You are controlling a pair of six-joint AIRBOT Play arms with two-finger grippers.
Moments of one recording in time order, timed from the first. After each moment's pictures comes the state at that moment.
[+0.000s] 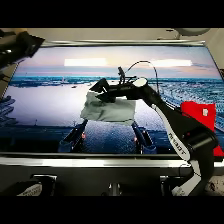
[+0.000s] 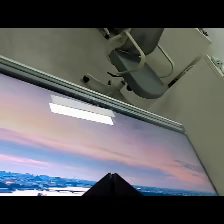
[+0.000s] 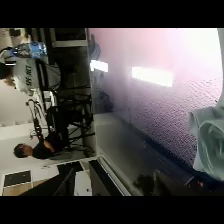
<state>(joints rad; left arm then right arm) 0.05 -1.19 1.48 0.72 -0.75 -1.39 0.41 -1.83 1.53 -0.17 0.92 1.41</state>
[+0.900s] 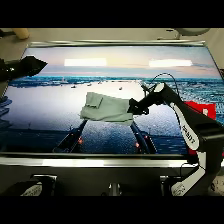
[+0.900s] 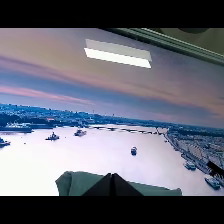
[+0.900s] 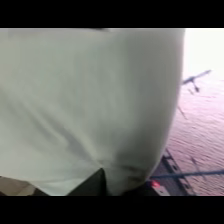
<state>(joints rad) 0.06 -1.13 1.36 0.89 -0.91 -1.39 0.14 -1.84 1.41 -0.84 1.19 1.56</state>
